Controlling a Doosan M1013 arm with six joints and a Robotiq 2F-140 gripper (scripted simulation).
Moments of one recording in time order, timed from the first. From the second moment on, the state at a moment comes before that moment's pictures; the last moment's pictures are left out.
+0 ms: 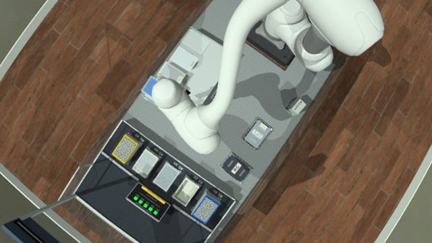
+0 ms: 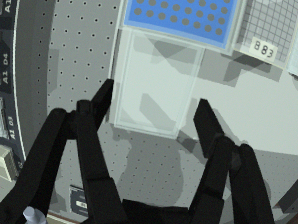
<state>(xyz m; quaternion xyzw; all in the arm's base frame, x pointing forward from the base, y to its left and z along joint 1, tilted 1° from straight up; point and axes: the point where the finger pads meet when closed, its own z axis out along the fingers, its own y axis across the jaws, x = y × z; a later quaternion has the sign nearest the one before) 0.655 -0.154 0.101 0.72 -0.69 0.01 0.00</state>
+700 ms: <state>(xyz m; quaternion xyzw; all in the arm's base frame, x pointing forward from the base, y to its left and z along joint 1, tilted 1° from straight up) 0.655 -0.153 0.130 0.72 -0.69 0.01 0.00</state>
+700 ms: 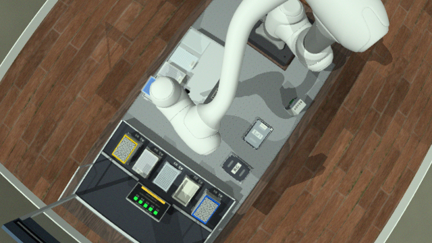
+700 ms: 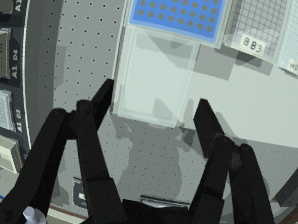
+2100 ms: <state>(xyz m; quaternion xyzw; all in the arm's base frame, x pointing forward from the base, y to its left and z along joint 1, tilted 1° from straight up) 0.654 -0.153 0.193 0.72 -0.69 0.01 0.00</state>
